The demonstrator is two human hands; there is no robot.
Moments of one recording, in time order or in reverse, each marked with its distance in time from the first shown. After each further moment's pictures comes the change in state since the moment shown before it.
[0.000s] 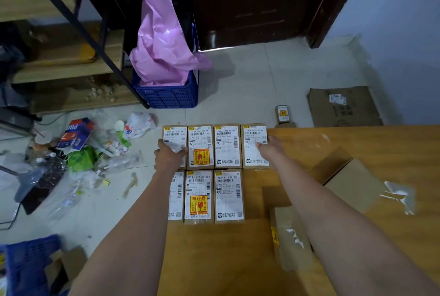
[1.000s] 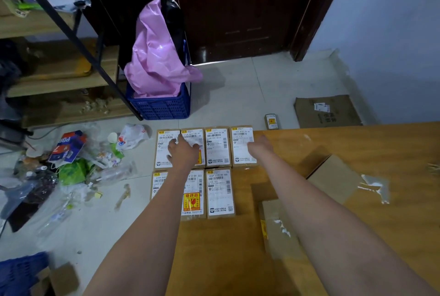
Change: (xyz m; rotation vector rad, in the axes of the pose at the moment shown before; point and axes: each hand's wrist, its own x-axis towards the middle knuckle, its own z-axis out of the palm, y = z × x) left_hand -0.071 0.051 0.016 0.097 -0.015 0.216; right_hand -0.061 -0.018 -0.019 -0.142 0.078 -0.023
